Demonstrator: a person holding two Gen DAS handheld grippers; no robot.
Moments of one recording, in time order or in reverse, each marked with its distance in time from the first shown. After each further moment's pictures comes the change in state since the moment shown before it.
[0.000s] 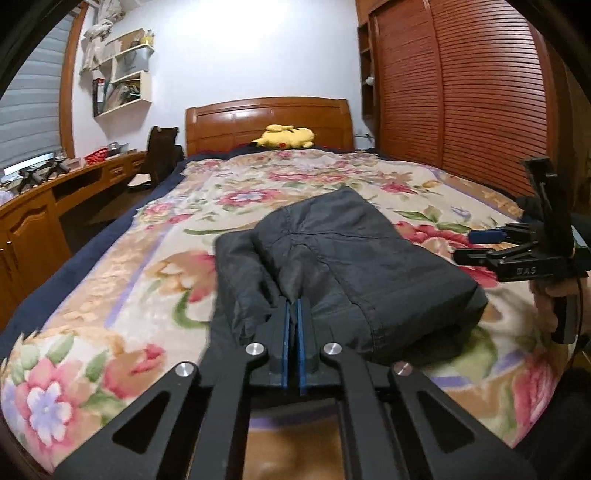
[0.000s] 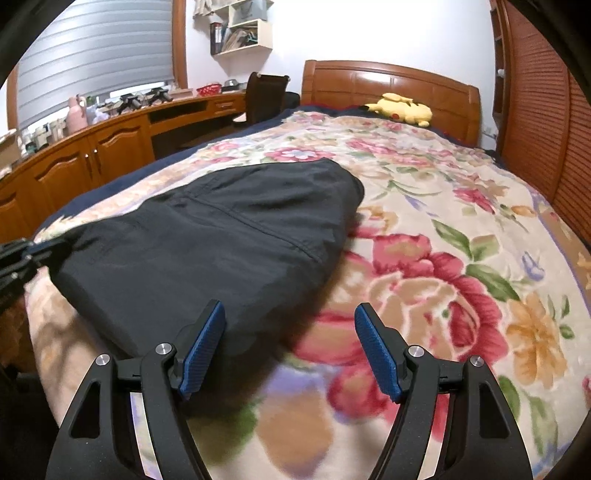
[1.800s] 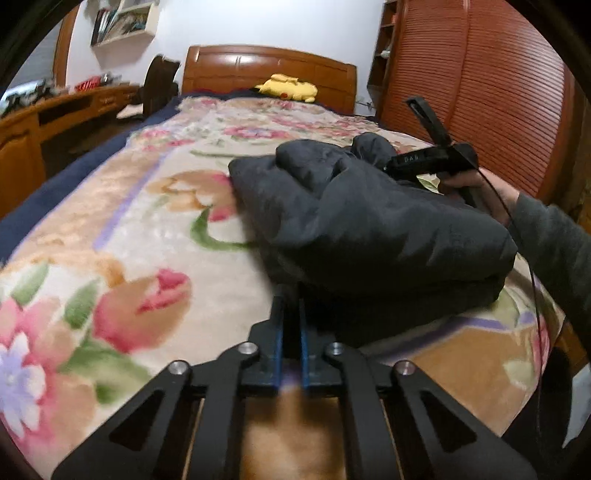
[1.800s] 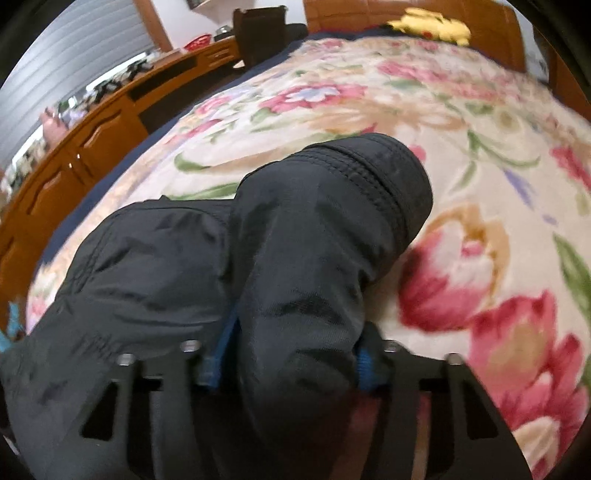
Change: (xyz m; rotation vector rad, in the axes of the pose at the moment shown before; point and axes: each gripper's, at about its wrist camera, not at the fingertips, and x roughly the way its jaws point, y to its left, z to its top) left arm 0.030 0.080 -0.047 -0.125 0.179 -0.152; right arm 0.191 -0.029 0.107 0.105 0.265 0.202
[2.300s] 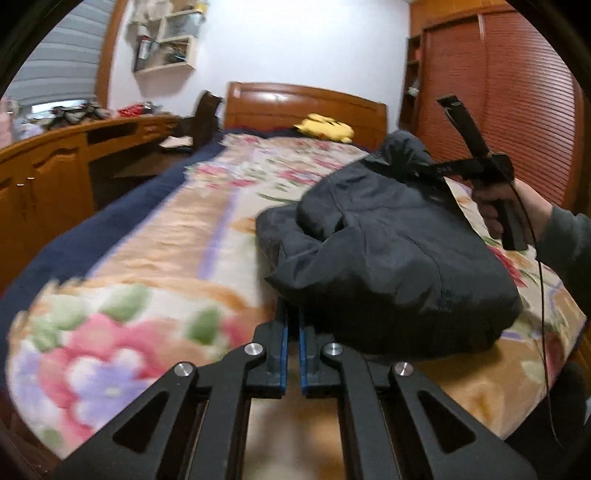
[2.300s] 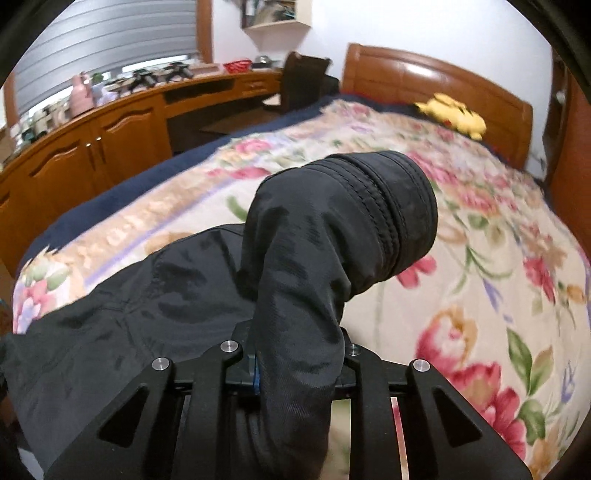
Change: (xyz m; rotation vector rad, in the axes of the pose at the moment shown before) left arm -0.074 0.074 -0.004 -0.047 -0.159 0.138; right arm -0.042 0.134 0.034 -0.236 -0.156 -0.124
